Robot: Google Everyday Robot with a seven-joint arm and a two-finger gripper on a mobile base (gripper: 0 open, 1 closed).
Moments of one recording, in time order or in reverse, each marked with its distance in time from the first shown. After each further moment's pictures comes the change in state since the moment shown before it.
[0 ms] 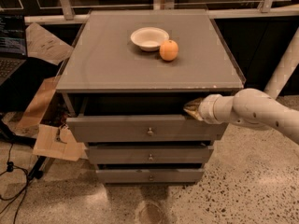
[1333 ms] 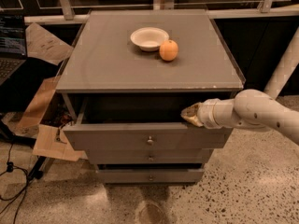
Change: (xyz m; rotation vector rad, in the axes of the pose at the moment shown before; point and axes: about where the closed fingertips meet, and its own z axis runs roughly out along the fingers) arm 0.004 0.030 -0.003 -0.109 0.001 0.006
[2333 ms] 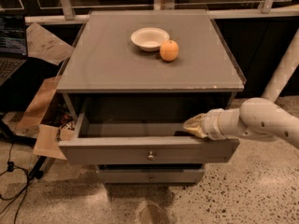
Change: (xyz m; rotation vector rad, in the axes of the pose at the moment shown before) arm 0.015 0.033 -0.012 -0.073 0.005 0.062
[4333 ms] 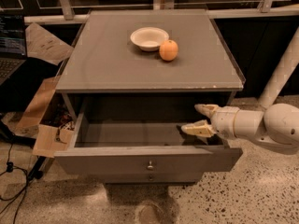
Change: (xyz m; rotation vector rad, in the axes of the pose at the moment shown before) arm -0.036 0.002 -0.054 0.060 -0.229 0.090
